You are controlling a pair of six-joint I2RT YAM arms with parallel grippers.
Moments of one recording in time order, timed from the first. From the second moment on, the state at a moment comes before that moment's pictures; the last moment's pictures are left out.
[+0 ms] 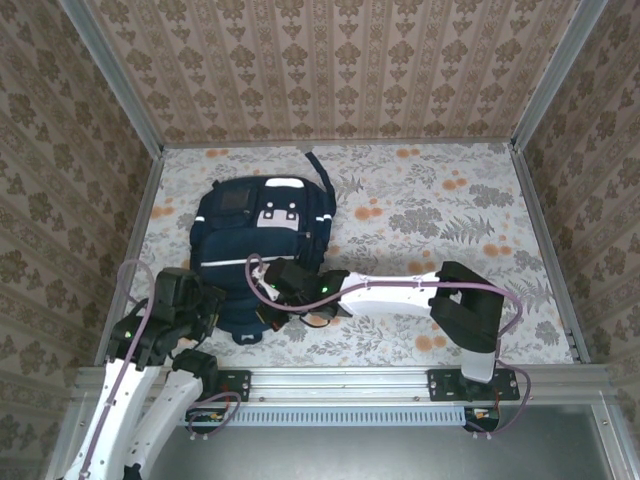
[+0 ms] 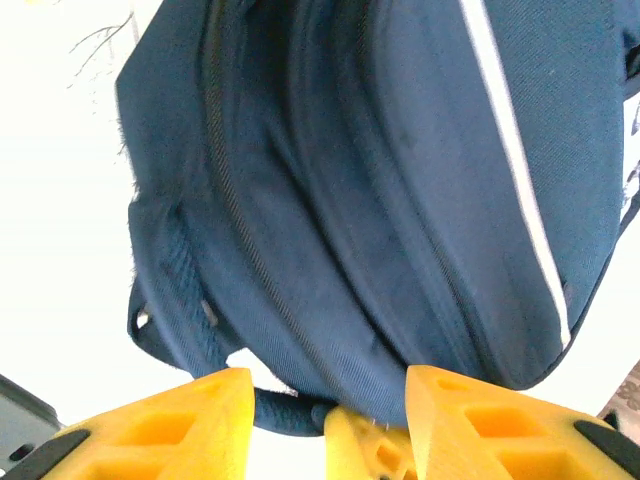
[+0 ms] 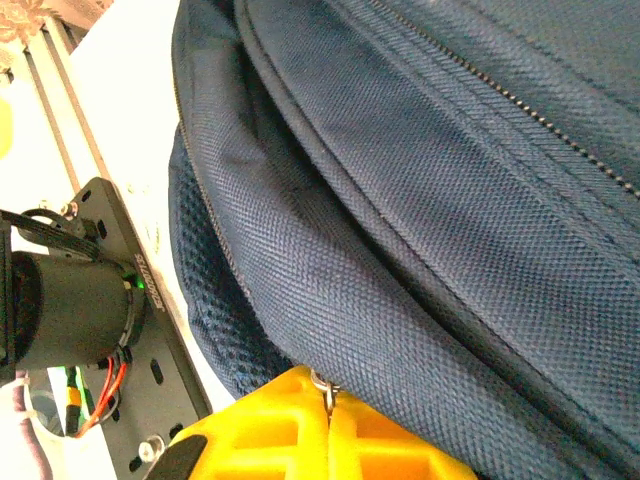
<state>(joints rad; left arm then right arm) -0.35 0.47 0.74 -1.23 0.05 -1.42 1.14 1.86 1.27 -0.19 -0.16 0.44</state>
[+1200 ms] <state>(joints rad) -0.55 0.38 0.45 -0.95 -0.09 -1.66 1.12 1.86 1.24 -0.18 -0.17 0.45</state>
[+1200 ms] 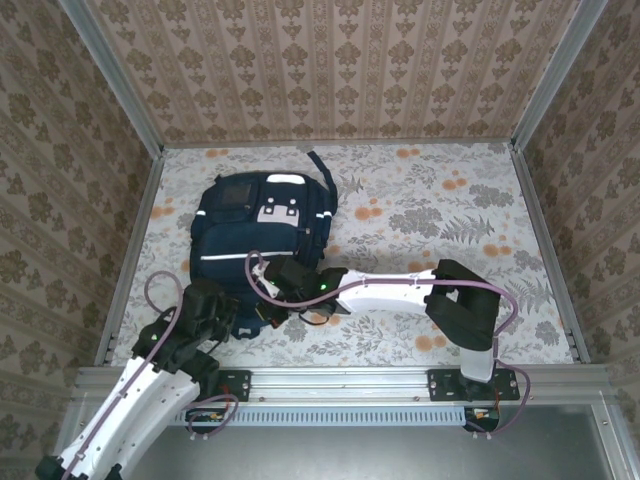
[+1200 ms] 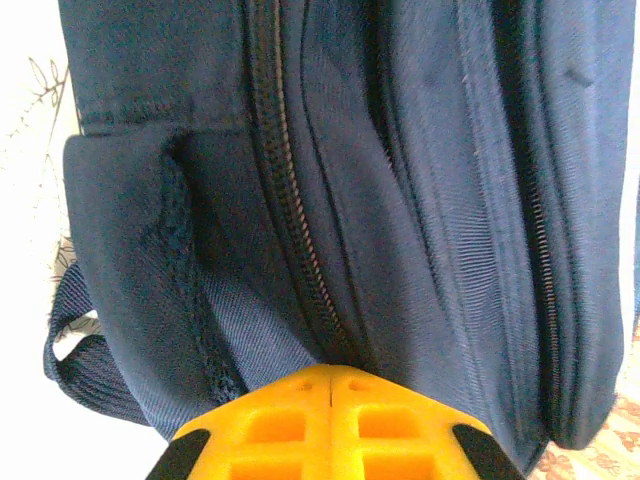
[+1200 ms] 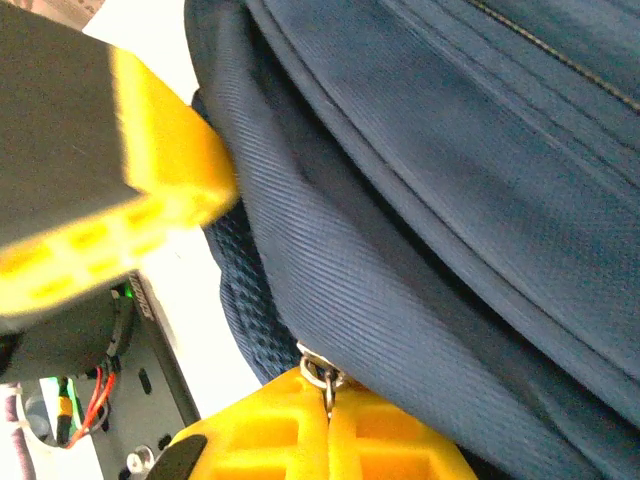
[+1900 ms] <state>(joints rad) -0.65 0.54 0.41 -0.67 0.00 -1.63 1.07 1.79 1.19 -0.22 -0.17 0.41</state>
